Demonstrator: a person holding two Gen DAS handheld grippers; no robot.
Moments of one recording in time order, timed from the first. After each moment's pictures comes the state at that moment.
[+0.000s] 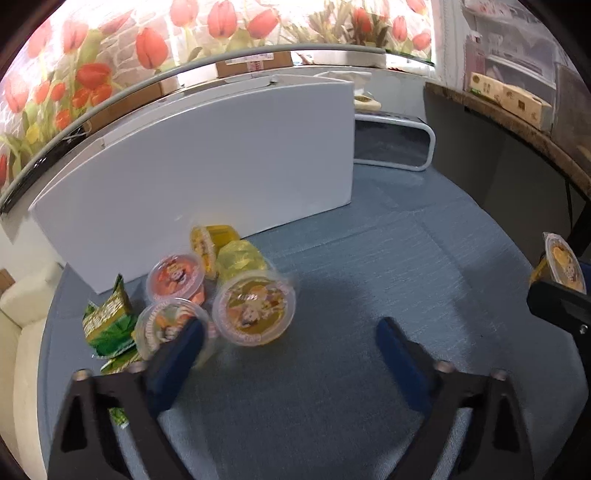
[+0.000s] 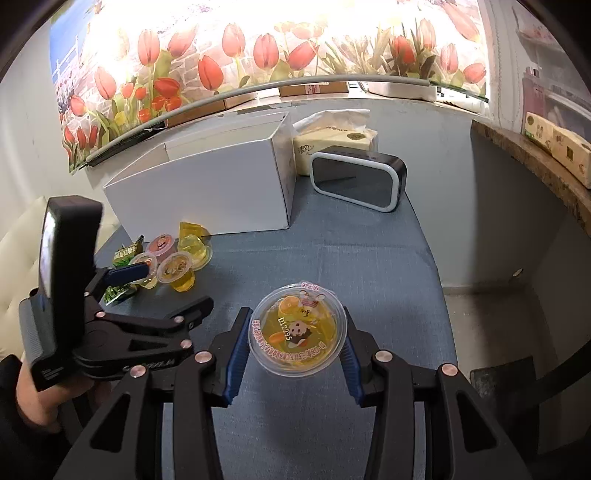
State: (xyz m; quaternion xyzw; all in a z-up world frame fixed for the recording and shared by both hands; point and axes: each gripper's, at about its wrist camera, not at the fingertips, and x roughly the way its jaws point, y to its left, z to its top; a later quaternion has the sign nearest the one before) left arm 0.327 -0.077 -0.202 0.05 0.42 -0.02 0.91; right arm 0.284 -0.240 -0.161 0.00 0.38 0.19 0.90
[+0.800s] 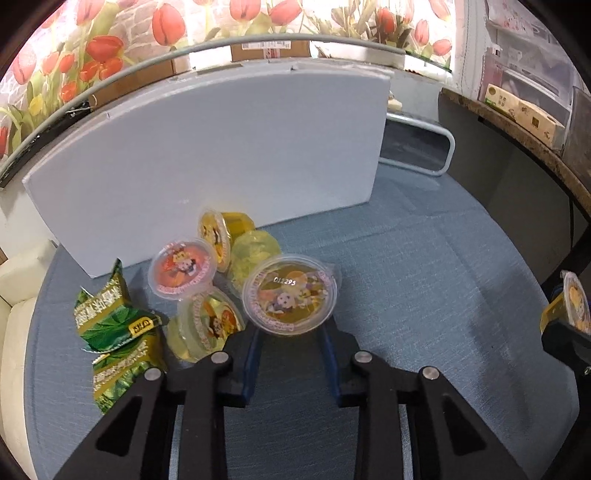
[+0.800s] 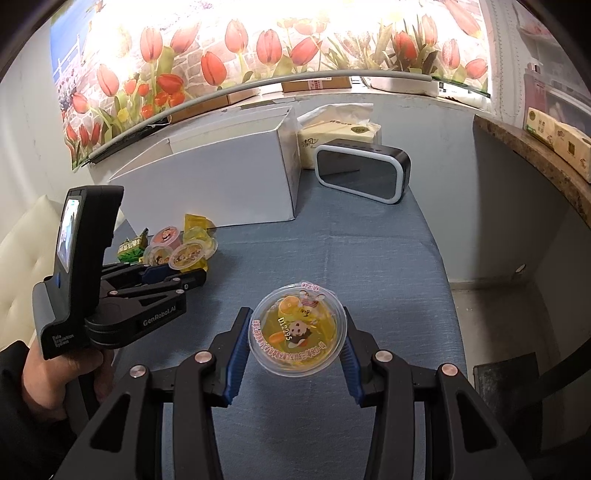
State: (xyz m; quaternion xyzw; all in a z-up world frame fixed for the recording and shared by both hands) left arm 0.333 -0.055 -0.206 0.01 0.43 -0.01 0.90; right arm 0.278 -0.237 -0.164 -0.01 0.39 0.20 0.90
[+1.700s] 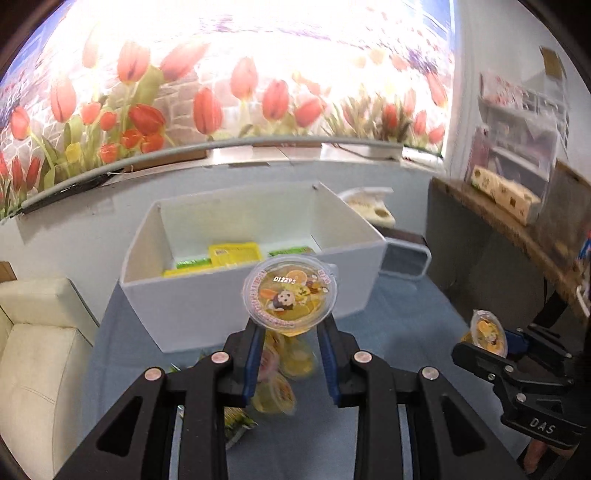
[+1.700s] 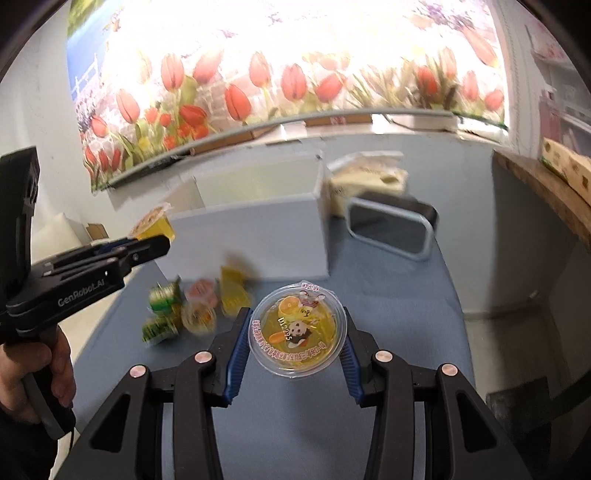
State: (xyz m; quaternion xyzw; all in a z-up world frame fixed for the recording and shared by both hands) left arm 0.303 0.000 -0.084 -0.03 0.32 -0.02 0.95; right arm 0.302 -0.199 -0.108 0.02 0.34 0.24 0.91
